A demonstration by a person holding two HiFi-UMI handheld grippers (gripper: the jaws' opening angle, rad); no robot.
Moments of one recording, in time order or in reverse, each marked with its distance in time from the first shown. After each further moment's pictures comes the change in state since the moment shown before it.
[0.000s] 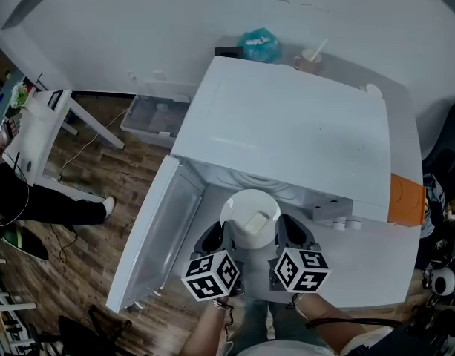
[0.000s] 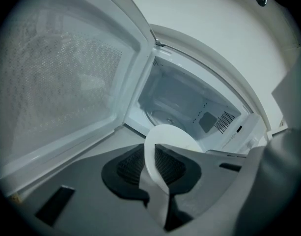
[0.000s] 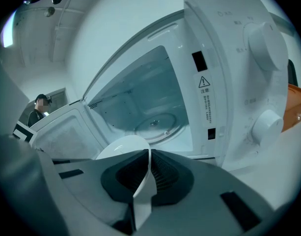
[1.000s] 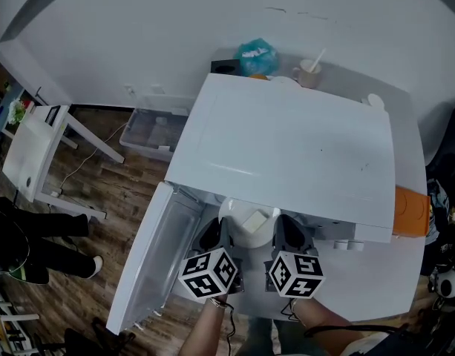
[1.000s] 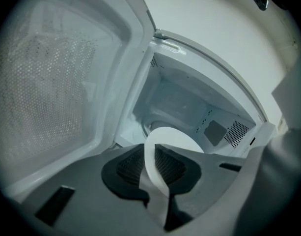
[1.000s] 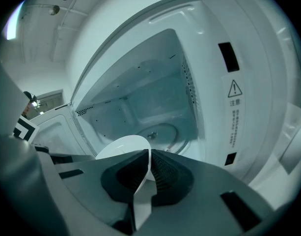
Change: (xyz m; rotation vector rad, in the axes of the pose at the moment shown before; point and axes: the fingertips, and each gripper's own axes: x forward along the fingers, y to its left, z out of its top) left arm 0.047 -0.003 0.047 0.031 -0.067 -0.029; right arm 0.037 -0.002 0.035 -0.022 -0.099 -0.044
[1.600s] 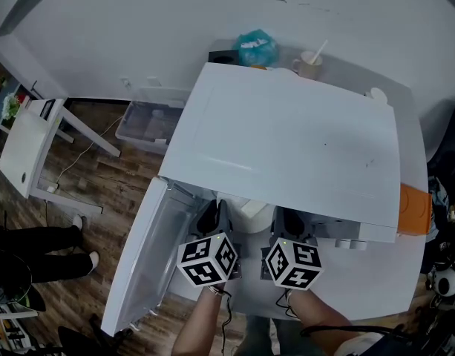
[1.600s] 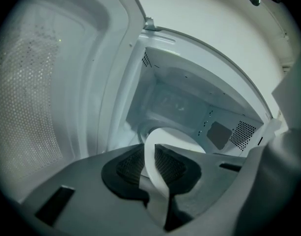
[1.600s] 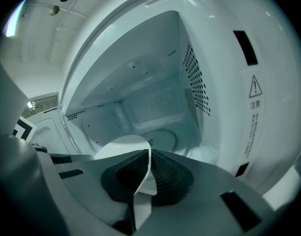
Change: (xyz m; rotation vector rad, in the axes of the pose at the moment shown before) left arm 0.026 -0.006 0.023 0.077 -0.048 -0.015; right arm 0.021 -0.006 0.015 0.019 -0.060 -0.044
